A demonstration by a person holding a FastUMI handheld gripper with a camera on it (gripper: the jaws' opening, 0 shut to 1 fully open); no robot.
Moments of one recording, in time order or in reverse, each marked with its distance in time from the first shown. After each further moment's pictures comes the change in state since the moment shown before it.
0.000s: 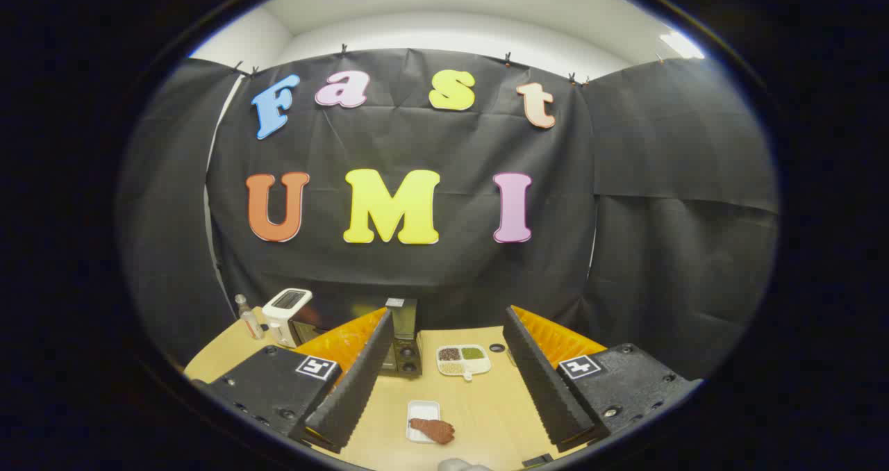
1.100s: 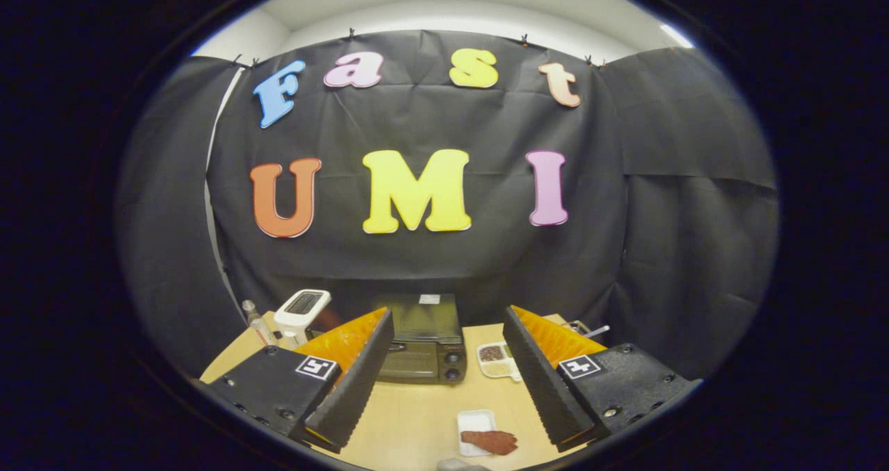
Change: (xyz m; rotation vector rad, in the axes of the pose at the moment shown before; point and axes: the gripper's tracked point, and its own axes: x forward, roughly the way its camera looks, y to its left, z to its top) arm 0.102 0.108 -0.041 0.041 0.057 0.071
